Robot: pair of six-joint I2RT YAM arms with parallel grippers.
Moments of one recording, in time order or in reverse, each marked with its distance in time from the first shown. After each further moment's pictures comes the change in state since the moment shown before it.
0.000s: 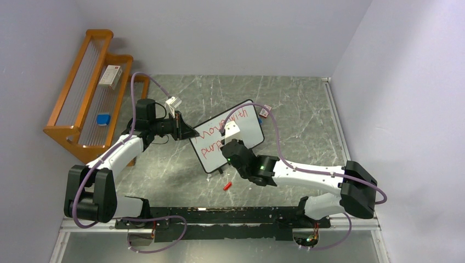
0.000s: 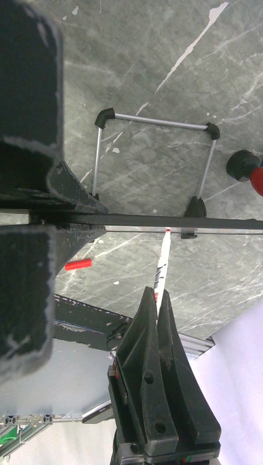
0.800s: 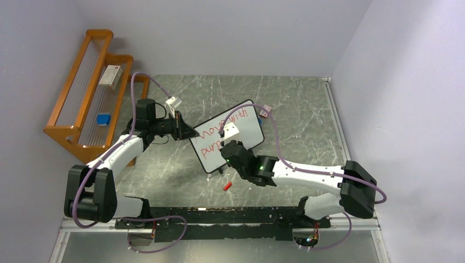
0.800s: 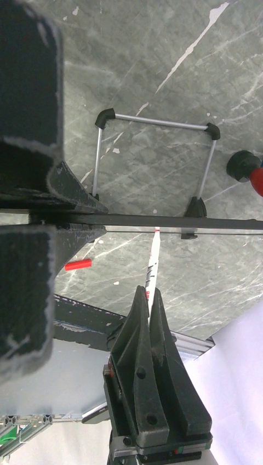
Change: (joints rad) left arm 0.000 0.001 0.000 -0.001 0.000 0.001; right arm 0.005 0.007 0.006 -0.032 -0.029 0.023
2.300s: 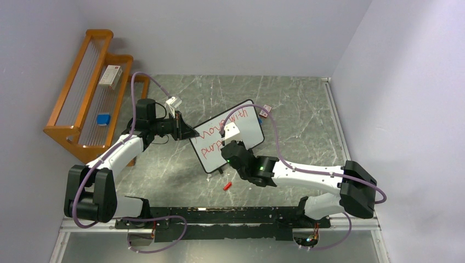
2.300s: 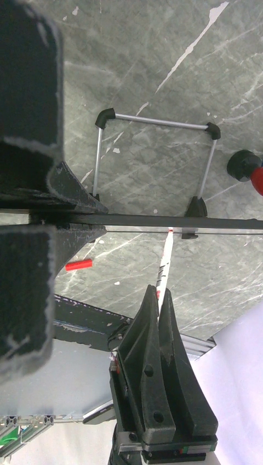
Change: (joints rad) left arm -0.002 0.000 0.003 -0.007 0.000 0.006; right arm 0.002 0.001 -0.011 0.013 0.060 -0.028
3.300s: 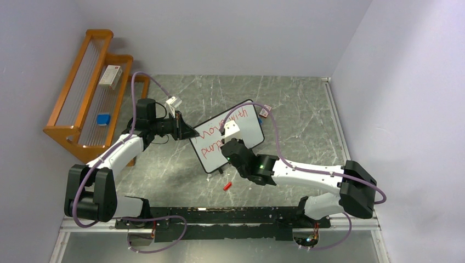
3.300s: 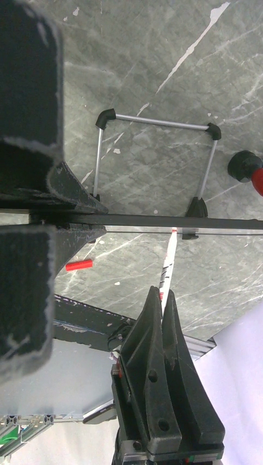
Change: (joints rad) left arm 0.000 0.005 0.005 -0.008 -0.001 0.003; right arm -0.016 0.003 0.015 0.011 -0.022 -0.011
